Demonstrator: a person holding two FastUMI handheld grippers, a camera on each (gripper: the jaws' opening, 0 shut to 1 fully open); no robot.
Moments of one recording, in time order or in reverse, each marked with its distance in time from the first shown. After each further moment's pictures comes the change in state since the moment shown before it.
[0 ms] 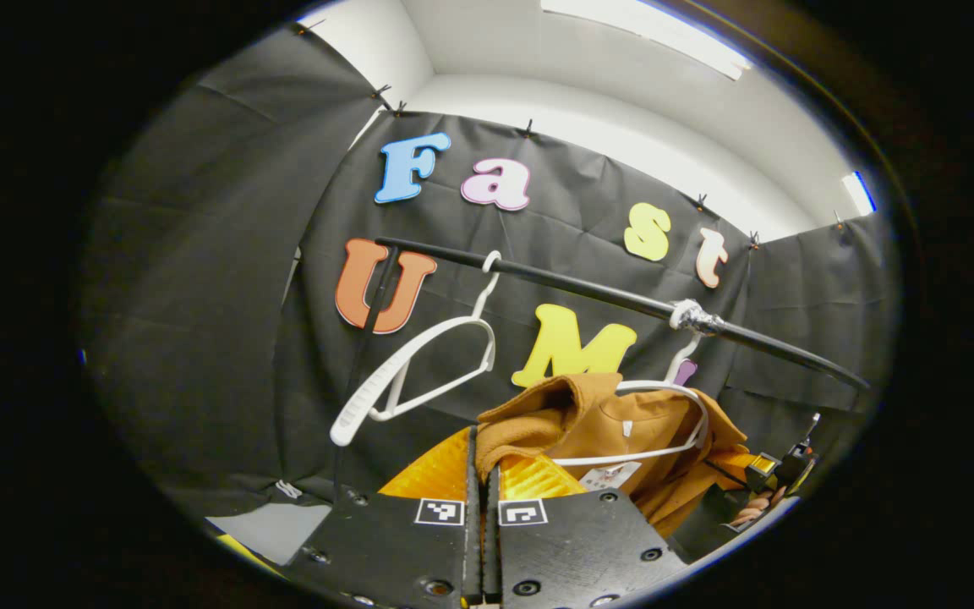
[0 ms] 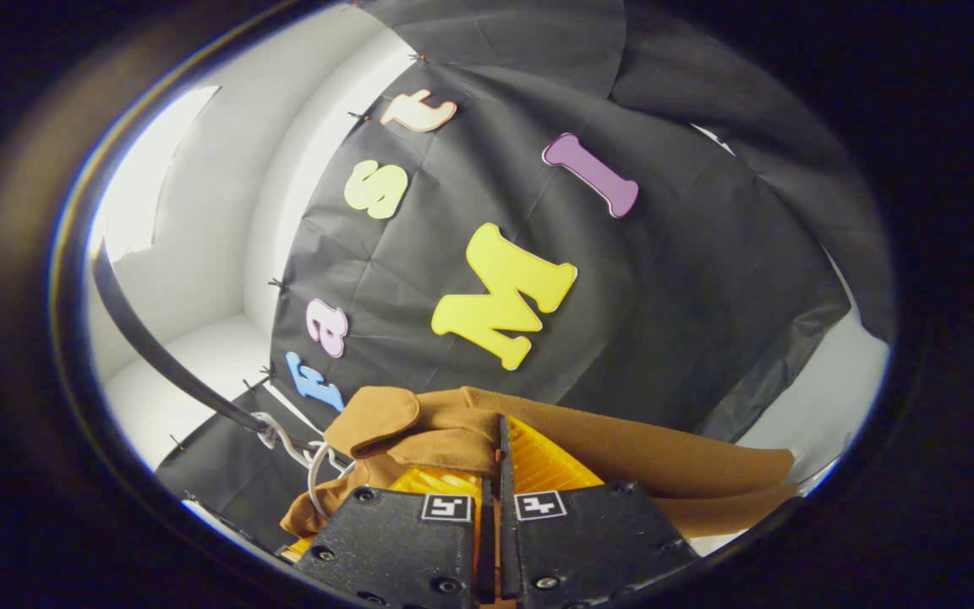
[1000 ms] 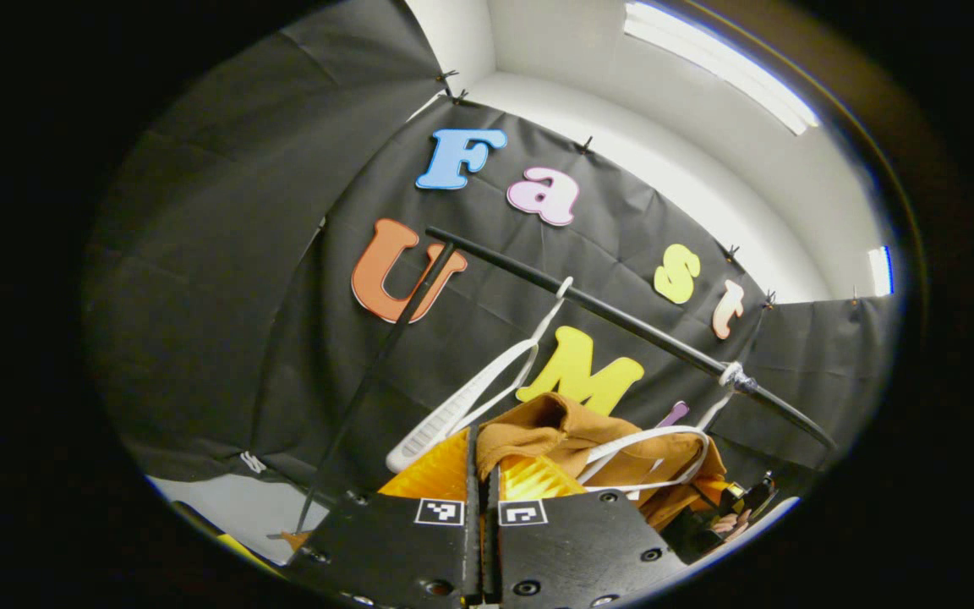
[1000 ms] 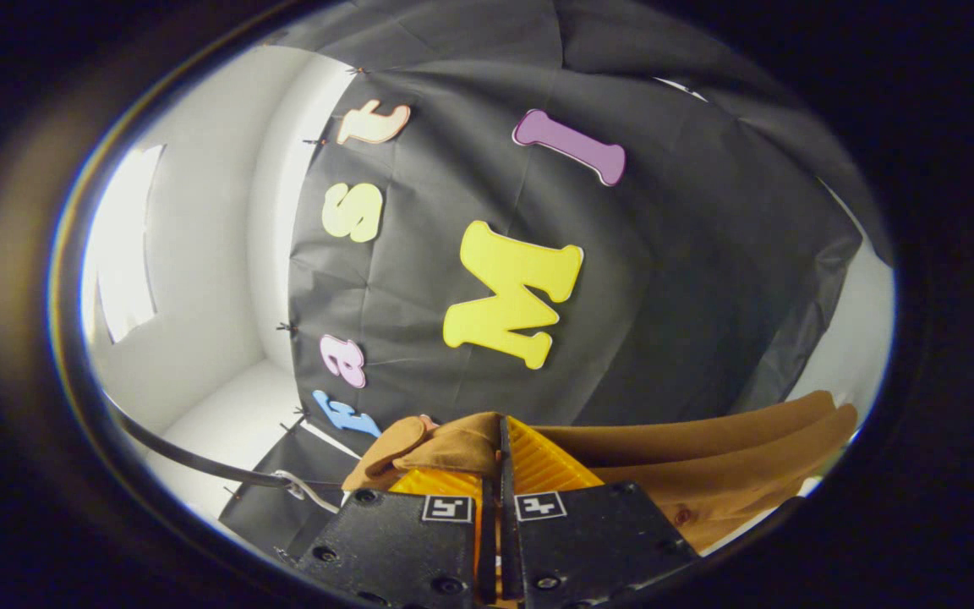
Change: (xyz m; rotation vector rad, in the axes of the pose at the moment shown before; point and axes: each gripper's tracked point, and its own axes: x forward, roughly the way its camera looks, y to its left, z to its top) left arm 0.016 0.057 0.014 -0.187 0.007 -0.010; right arm 0.053 -0.010 0.029 0.175 0.040 0.077
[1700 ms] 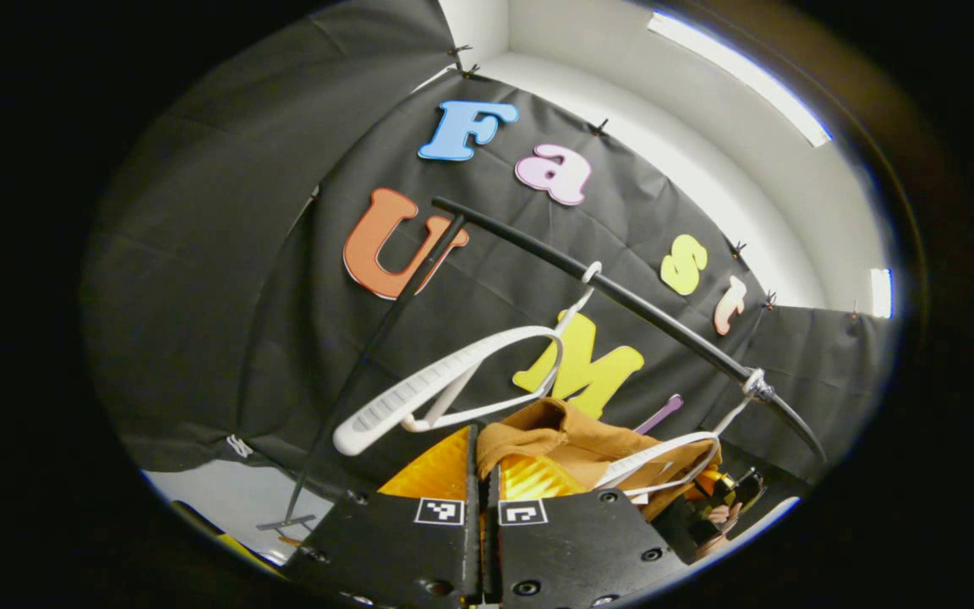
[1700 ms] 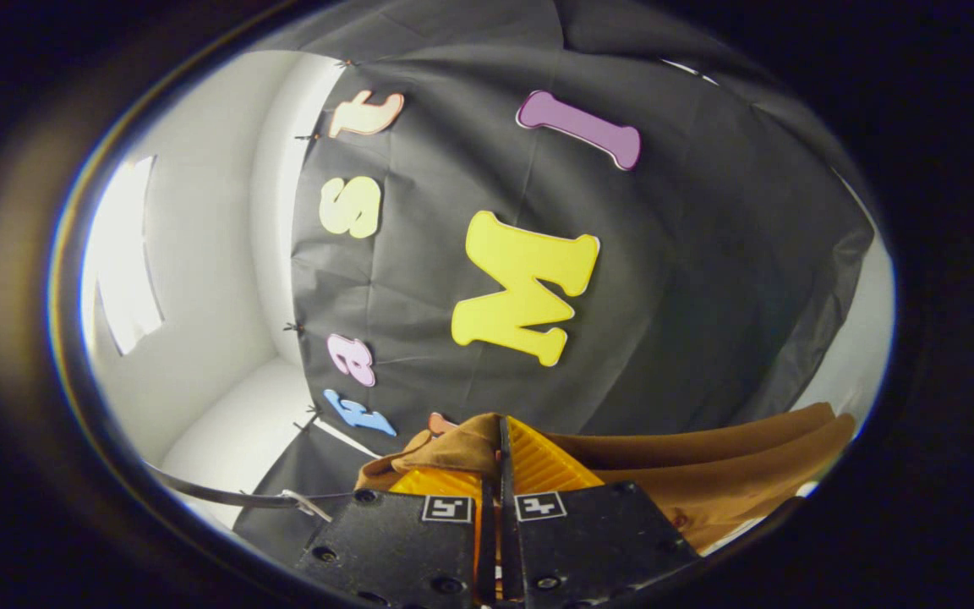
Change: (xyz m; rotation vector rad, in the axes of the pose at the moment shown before) left arm 0.027 0.009 -0.001 -0.049 0.091 -0.043; right arm 0.032 0.001 0.027 0.012 0.060 0.043
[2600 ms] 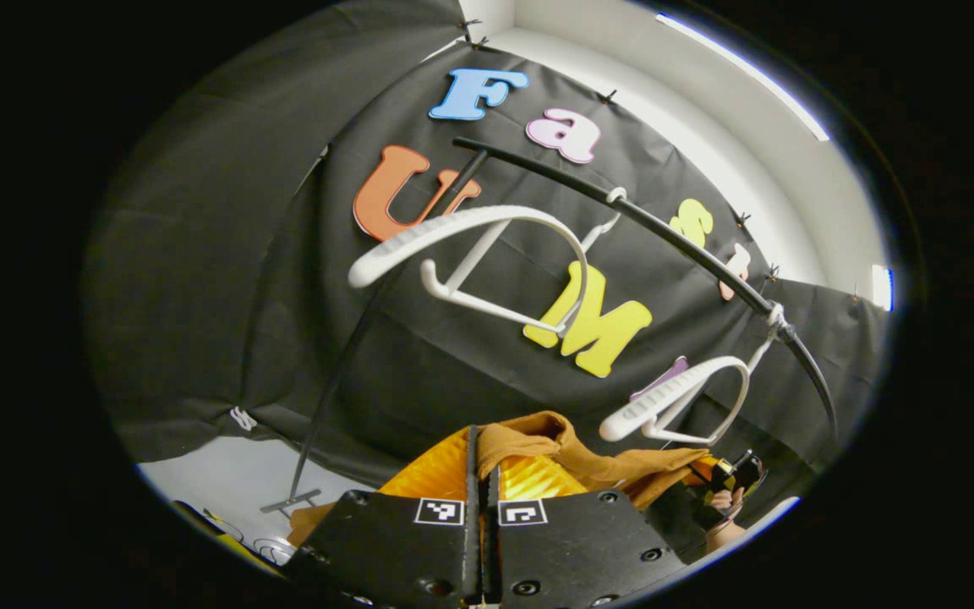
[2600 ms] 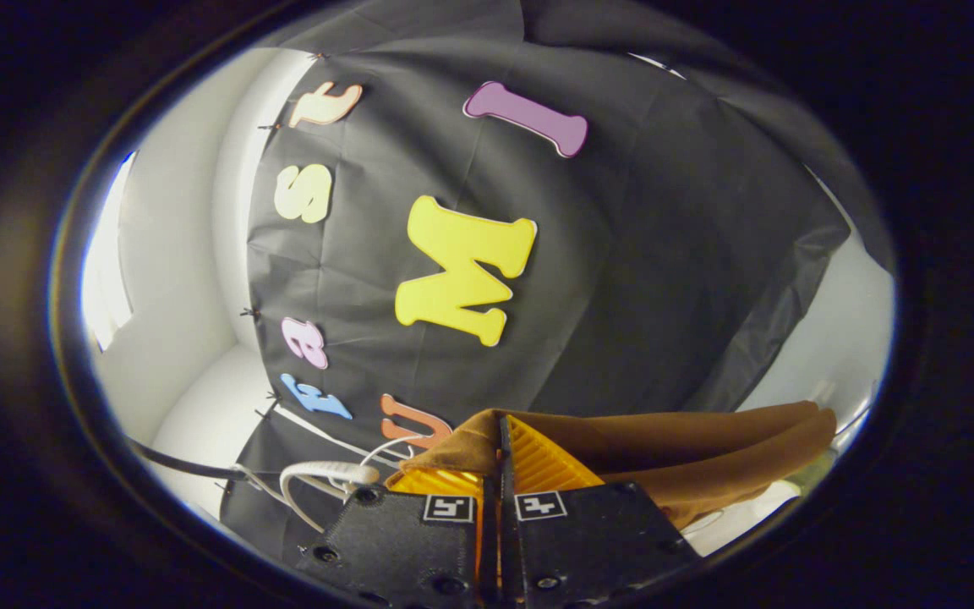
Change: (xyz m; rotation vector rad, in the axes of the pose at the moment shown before) left arm -0.019 0.029 -0.081 -0.018 0.148 0.010; right arm -0.035 -0.089 -0.028 0.024 0.079 -0.161
